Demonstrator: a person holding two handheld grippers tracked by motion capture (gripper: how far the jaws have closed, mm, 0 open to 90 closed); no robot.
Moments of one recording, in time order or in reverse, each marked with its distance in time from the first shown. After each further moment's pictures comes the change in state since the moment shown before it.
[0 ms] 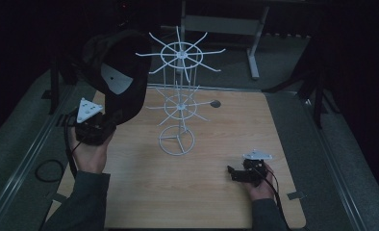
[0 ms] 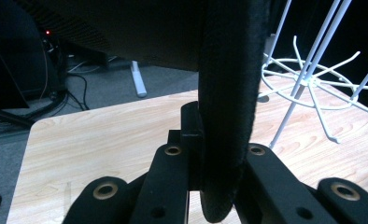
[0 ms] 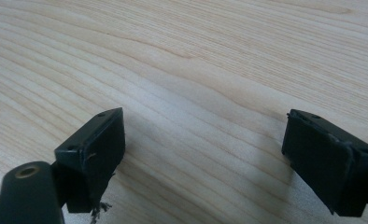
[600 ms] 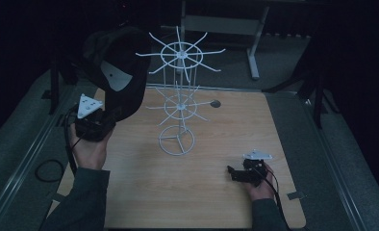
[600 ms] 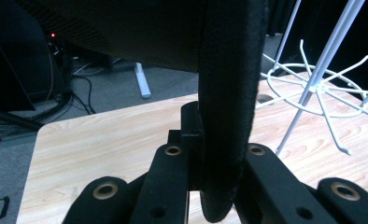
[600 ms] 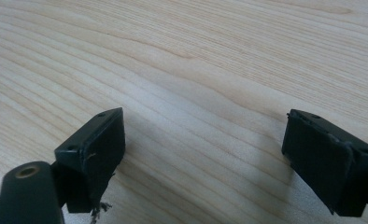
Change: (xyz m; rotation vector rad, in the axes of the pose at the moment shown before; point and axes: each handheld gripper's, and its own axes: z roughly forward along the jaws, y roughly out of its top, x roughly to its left) left arm 0.002 0.008 0.003 0.000 0.018 0.014; right arm 0.000 0.000 0.000 0.000 0.000 0.000
